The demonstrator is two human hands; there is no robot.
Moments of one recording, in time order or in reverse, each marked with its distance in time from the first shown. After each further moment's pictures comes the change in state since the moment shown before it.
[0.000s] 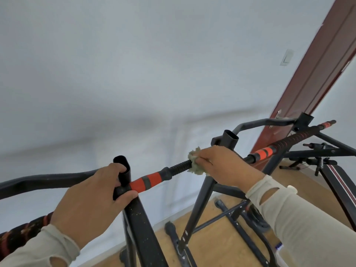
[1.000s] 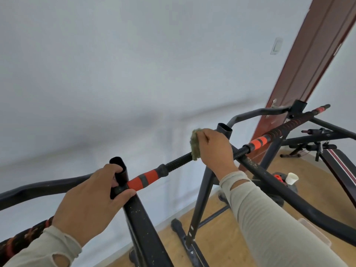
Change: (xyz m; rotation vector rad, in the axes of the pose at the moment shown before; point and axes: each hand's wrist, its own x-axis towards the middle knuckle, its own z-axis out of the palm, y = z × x) left_hand -0.003 0.007 -0.006 -0.023 -0.015 -0.018; right_hand 0.017 -0.012 0.018 0.110 0.484 0.298
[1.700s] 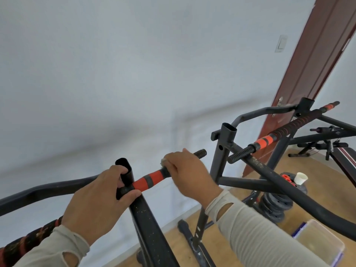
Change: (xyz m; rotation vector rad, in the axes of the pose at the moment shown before) left_hand -0.002 0.001 0.001 0.006 -0.001 0.006; right_hand -0.049 -0.042 0.043 0.053 -0.190 -0.432
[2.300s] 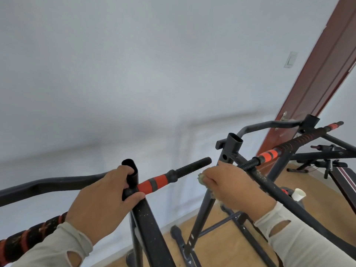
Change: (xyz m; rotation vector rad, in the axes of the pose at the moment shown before) left_hand 0.003 -0.007 0.003 0.004 0.015 0.021; right_hand -0.037 0.047 -0.067 -0.146 -0.234 0.093
